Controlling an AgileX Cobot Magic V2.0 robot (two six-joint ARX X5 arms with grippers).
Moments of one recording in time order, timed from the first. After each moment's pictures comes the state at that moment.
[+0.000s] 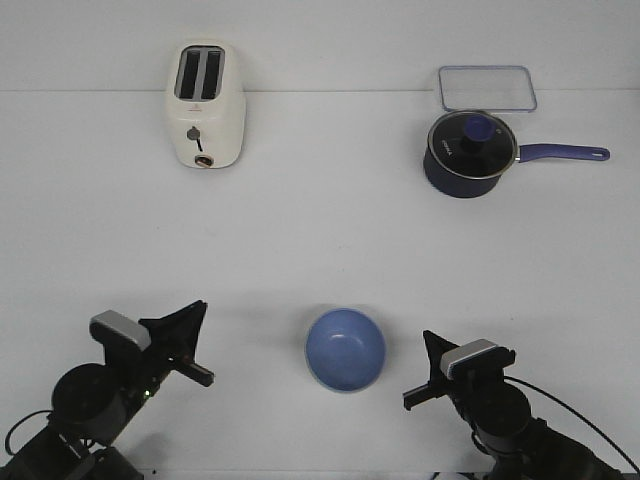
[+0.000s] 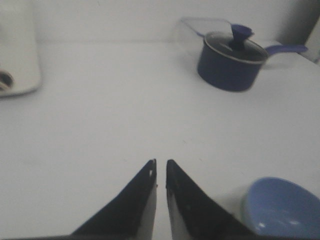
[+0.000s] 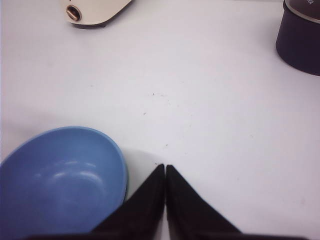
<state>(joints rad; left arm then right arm) -0.67 0.47 0.61 -0.18 -0.17 -0.19 0.94 0.44 0.51 -0.51 0.44 0.37</state>
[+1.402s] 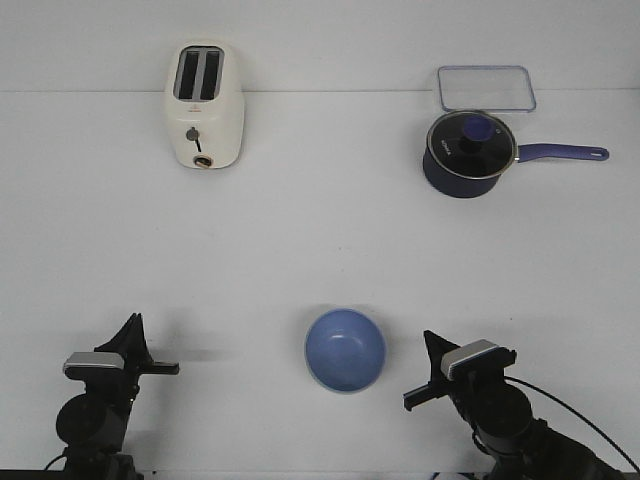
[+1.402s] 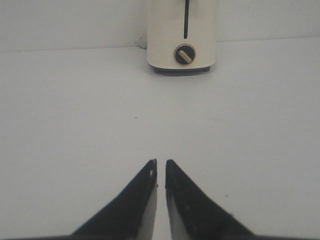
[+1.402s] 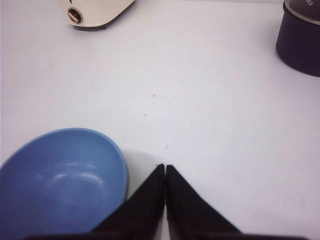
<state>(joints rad) -0.10 0.00 0.03 0.02 -0.09 0.04 0.94 0.43 0.51 -0.52 0.47 0.33</state>
